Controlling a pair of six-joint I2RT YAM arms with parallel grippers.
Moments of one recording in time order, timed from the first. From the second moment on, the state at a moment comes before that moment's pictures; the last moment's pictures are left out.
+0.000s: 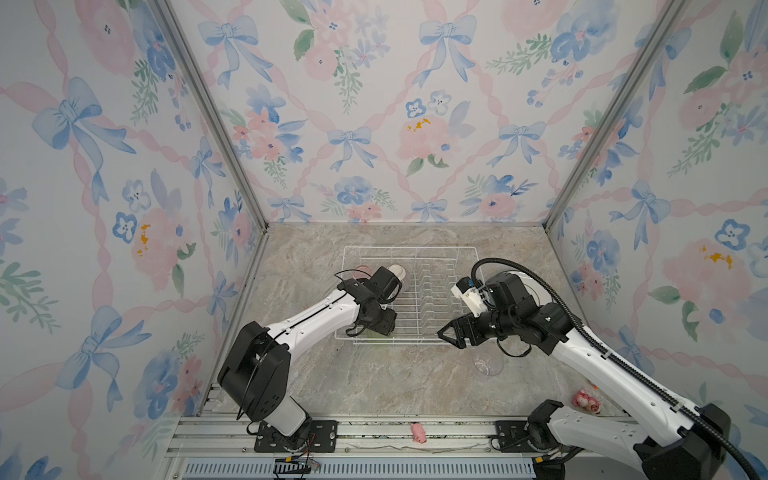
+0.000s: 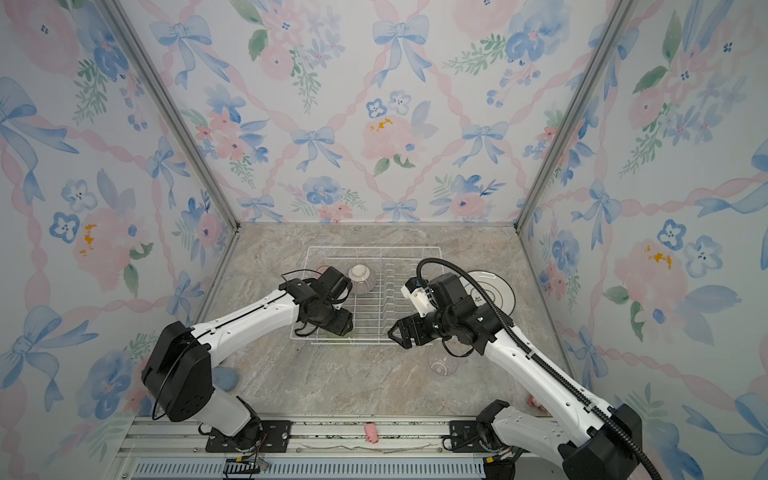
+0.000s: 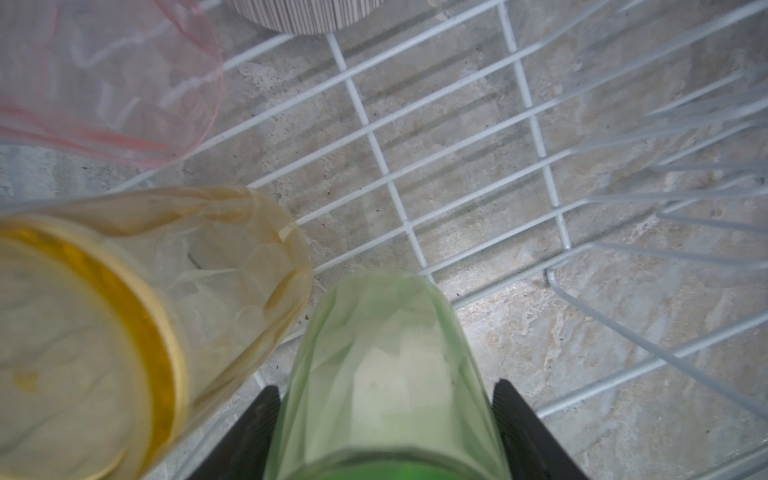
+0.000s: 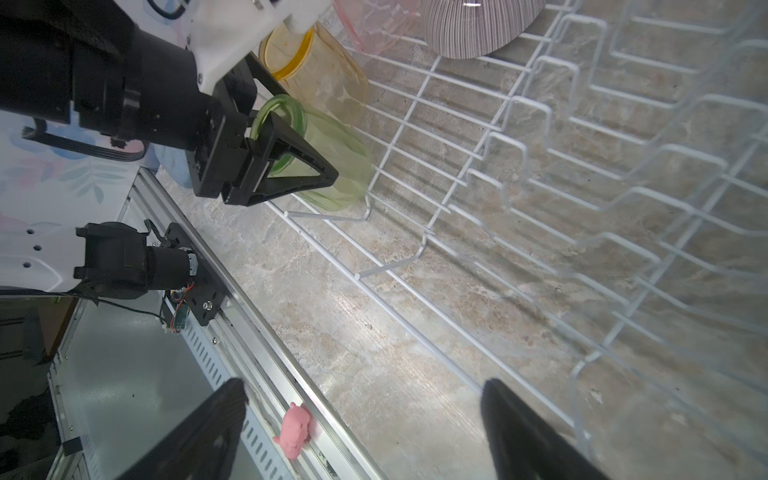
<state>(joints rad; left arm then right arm) -0.67 1.55 1.15 -0.84 -0.03 -0.26 0.60 1.11 0.97 -0.74 -0.43 0.27</state>
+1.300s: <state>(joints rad) -0.46 1.34 1.15 -0.56 0.68 -0.16 0.56 1.22 0.78 -0.04 -0.83 0.60</state>
